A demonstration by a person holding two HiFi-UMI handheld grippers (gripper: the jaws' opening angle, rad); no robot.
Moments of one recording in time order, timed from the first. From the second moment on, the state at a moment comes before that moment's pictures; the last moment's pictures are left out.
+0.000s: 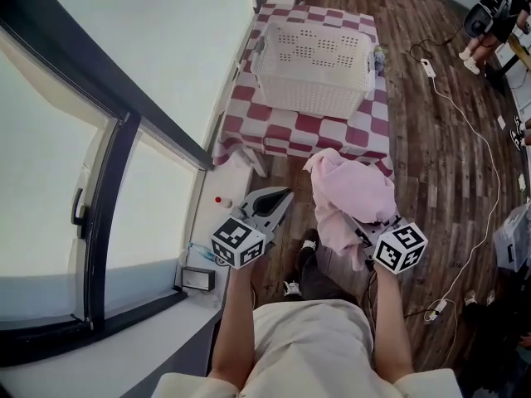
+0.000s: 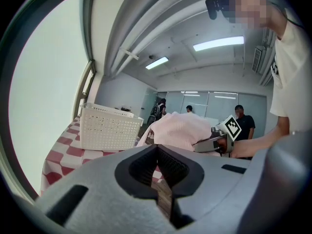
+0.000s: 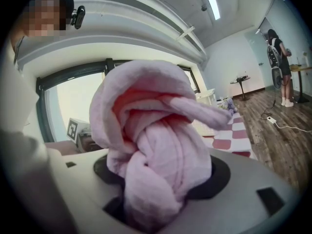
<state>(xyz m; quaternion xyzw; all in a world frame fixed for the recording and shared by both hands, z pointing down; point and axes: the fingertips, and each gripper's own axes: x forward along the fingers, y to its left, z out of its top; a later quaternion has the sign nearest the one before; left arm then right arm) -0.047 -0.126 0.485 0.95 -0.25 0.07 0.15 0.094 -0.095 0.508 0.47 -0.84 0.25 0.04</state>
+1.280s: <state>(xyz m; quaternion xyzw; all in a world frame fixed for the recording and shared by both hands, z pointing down) 0.016 -0.315 0.409 0.96 -0.24 0.10 0.06 0.127 -0.232 0.460 0.41 -0.88 0.22 0.05</state>
